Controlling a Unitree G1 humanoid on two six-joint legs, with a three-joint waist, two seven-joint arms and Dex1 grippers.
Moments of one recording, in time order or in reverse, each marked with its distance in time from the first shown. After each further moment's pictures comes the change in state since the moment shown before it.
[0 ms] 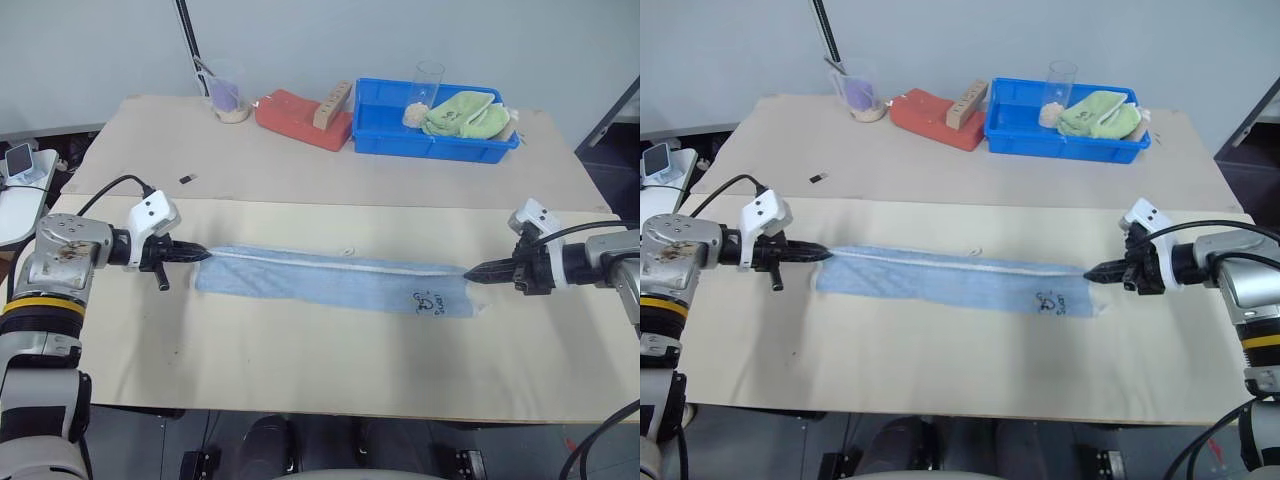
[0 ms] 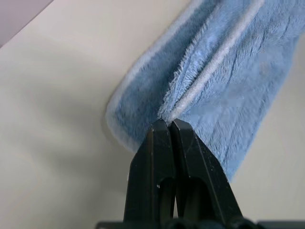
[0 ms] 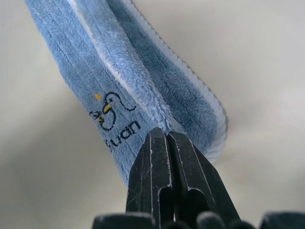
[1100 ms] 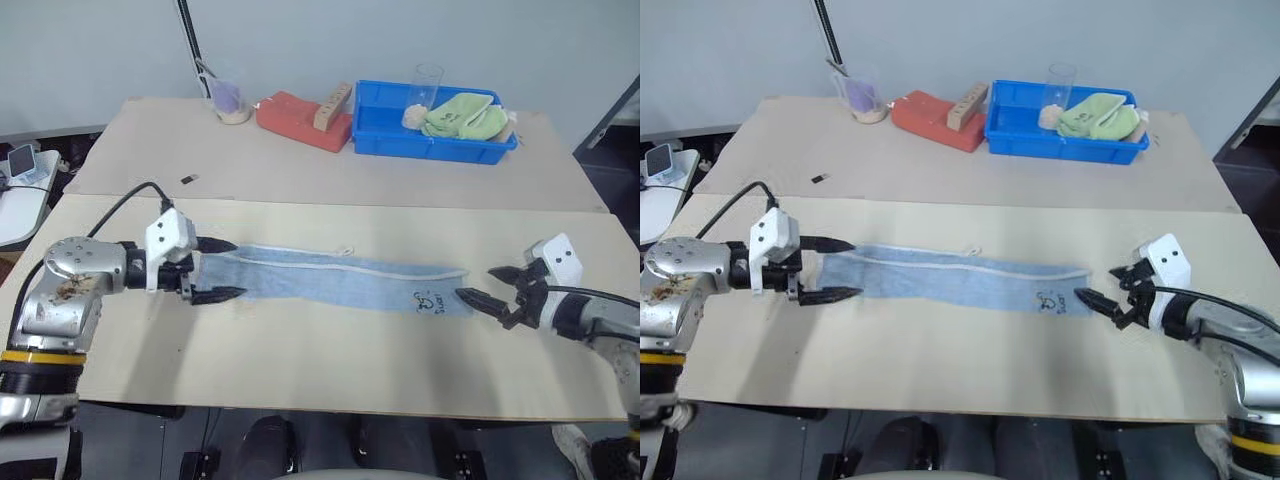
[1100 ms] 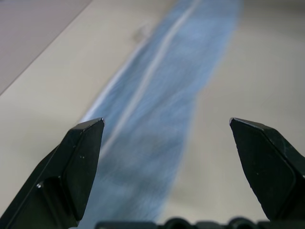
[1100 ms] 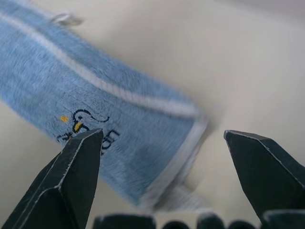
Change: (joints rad) left arm 0.399 0.009 0.145 -0.762 -0.297 0.179 0.009; right arm 0.536 0.314 -0.452 -0.540 0.151 0.155 -0.587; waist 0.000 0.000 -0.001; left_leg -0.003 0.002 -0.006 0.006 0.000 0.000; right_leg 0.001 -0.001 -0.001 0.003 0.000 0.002
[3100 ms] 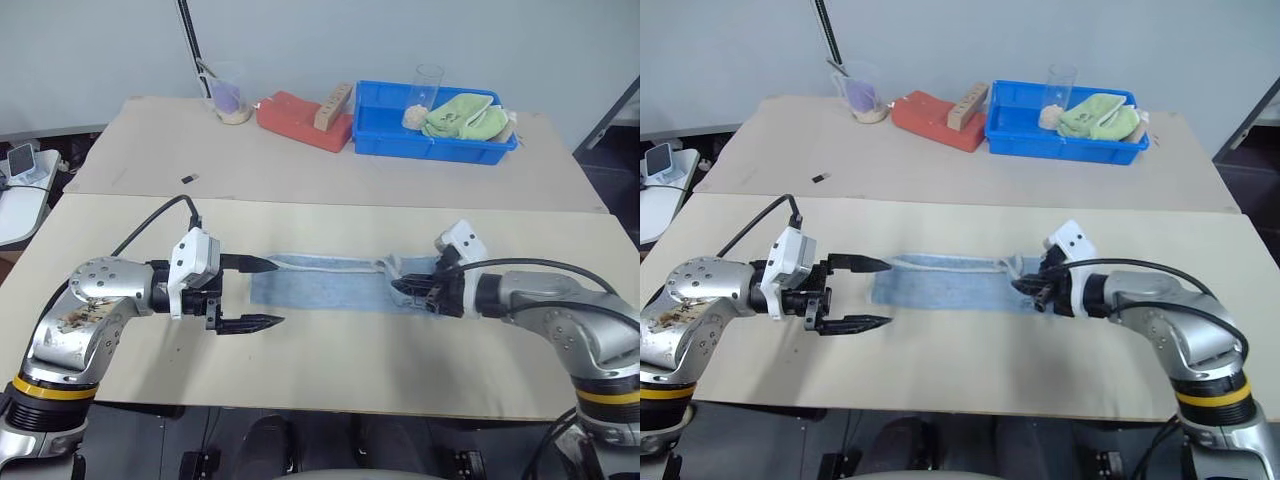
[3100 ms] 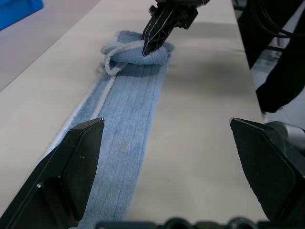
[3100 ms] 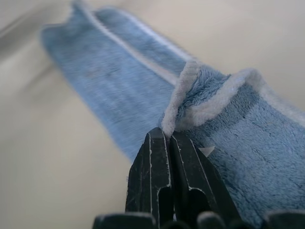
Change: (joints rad) left arm 0.075 -0.041 0.005 -0.170 -0.138 0.054 0.100; right arm -0.350 0.017 0.367 -0.019 0.105 0.141 -0.066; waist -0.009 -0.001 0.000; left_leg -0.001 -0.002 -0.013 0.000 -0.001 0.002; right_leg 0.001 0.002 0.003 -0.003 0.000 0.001
